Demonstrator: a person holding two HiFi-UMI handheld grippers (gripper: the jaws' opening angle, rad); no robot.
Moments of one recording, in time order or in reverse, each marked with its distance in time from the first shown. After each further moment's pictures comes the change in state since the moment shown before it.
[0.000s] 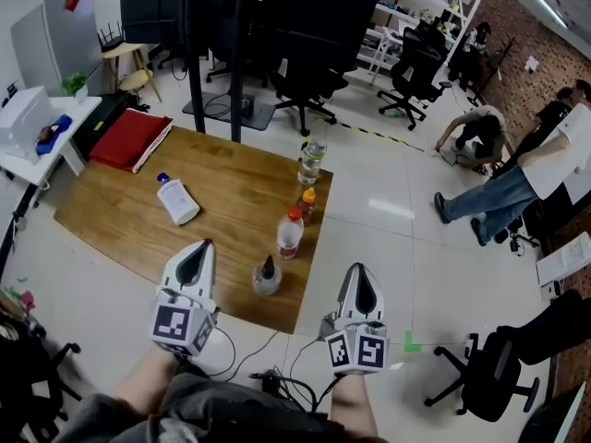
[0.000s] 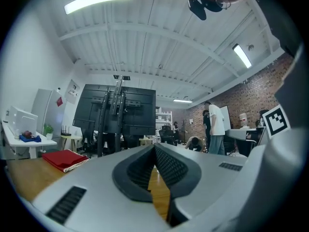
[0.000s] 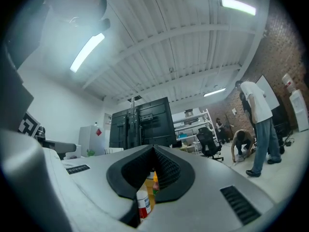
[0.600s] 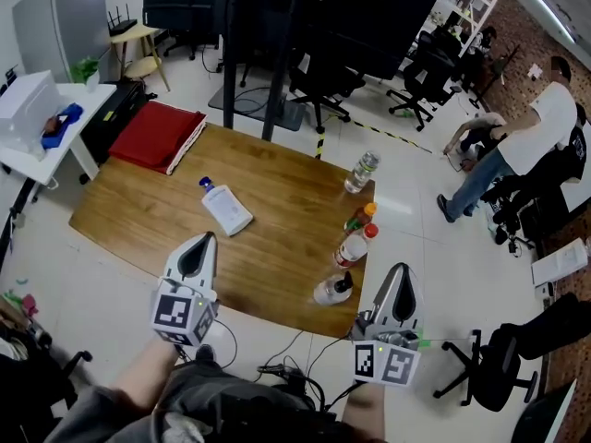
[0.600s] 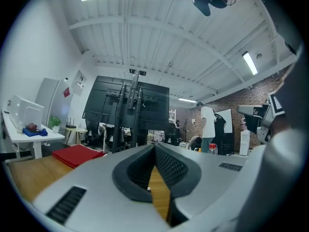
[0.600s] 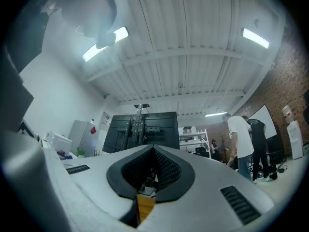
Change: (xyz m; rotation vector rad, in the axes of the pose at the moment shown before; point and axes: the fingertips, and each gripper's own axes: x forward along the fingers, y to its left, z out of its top) left arm -0.032 0.260 -0.028 -0.070 0.045 -0.021; right arm 0.061 0.217 0.027 -0.197 -0.138 -0.099
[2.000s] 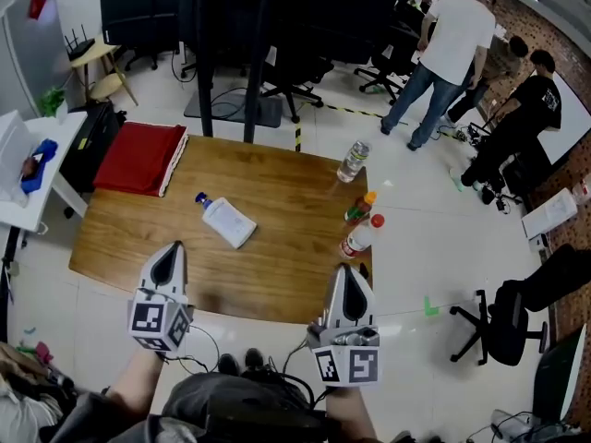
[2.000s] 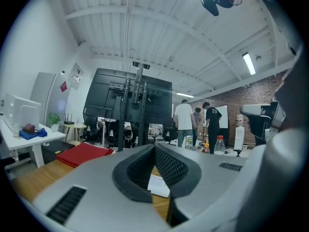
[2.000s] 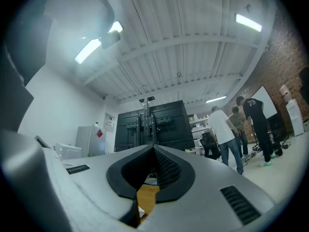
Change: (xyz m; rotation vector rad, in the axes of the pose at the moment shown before) left arm 0.000 0.133 -0.006 0.015 0.088 -0.049; right arm 0.019 0.155 -0.034 0.128 0.094 0.024
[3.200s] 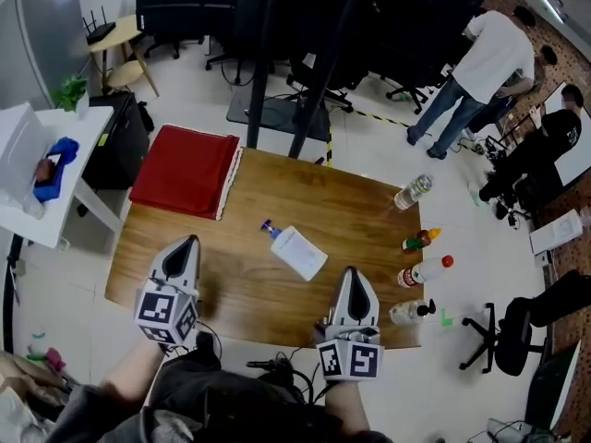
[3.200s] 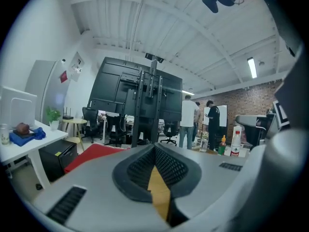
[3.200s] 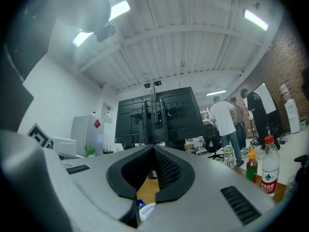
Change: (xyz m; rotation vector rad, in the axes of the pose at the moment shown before) left arm 0.057 0.267 0.011 -0.025 0.050 -0.059; right arm 0.168 0.200 -0.108 0.007 0.086 -0.055
